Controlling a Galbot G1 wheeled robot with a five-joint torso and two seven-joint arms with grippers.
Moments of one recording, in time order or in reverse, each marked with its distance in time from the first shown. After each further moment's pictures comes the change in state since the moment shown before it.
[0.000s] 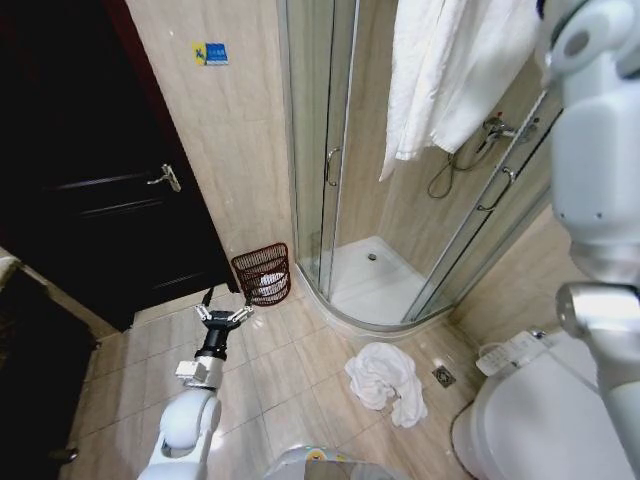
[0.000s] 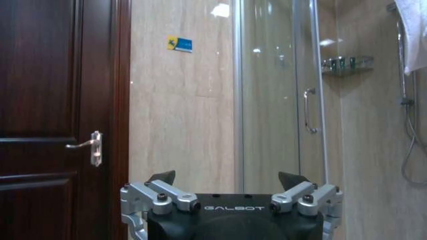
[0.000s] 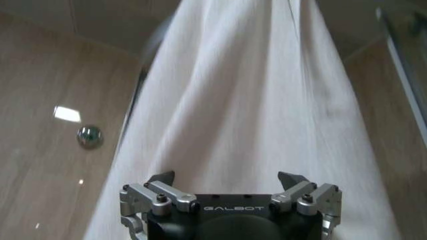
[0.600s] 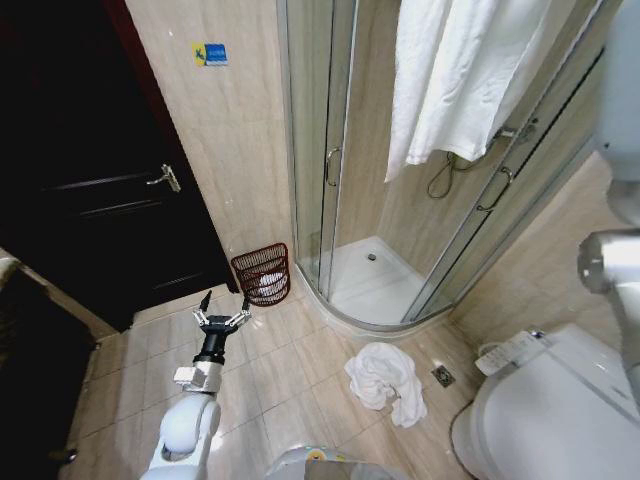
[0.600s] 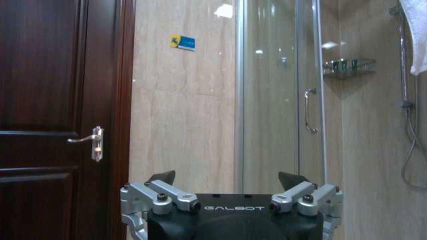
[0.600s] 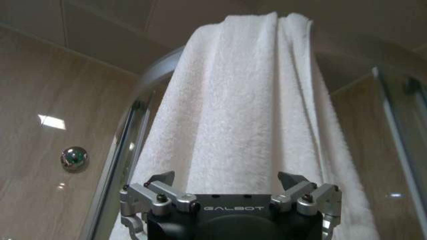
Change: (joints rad) left arm 0.010 -0.010 0.006 0.025 -0.012 -0.039 0.001; right arm 0.221 0.037 -0.091 -0.101 0.008 -0.089 0.050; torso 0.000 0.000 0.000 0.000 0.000
